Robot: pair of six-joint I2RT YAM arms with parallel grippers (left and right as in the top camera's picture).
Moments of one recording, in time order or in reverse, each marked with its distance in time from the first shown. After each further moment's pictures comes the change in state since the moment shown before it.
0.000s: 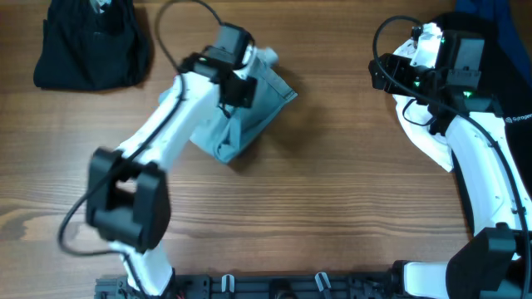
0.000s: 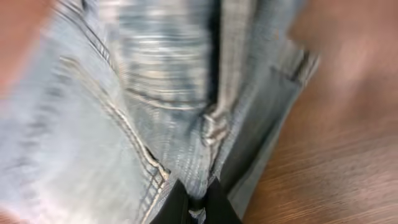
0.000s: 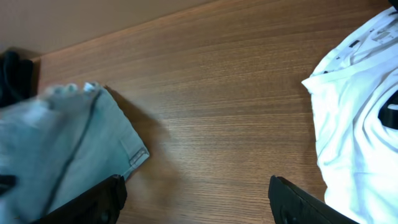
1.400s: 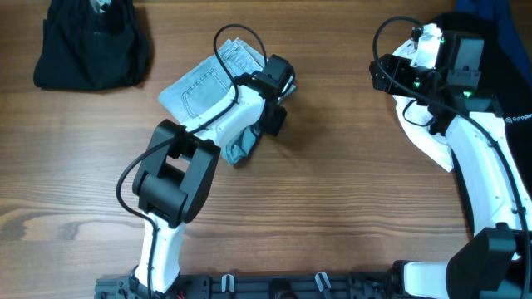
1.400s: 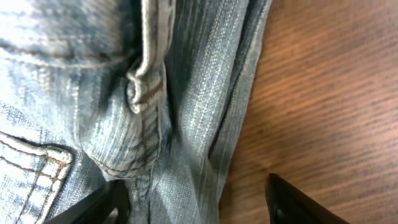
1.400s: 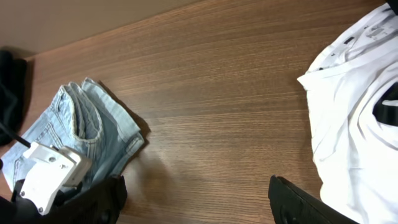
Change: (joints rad) left arm -0.164 0.266 0.003 0.071 -0.117 0.003; right arm 0.000 0.000 0.000 -0.011 0.014 0.000
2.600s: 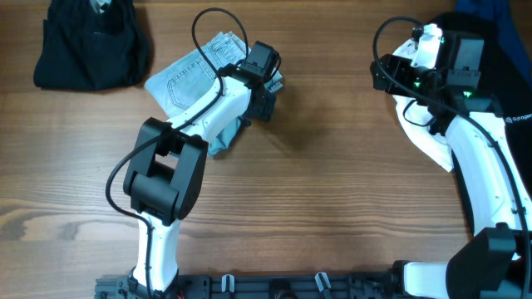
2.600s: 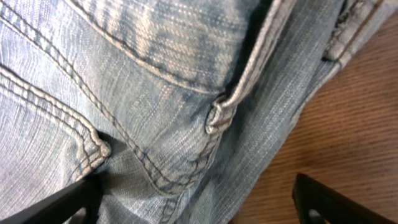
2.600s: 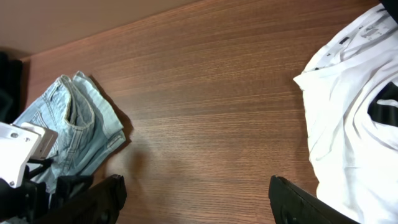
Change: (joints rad) left arm 0.068 -0.016 0.023 0.042 -0.135 -0.006; right arm 0.000 0.000 0.000 0.000 0.012 0.000
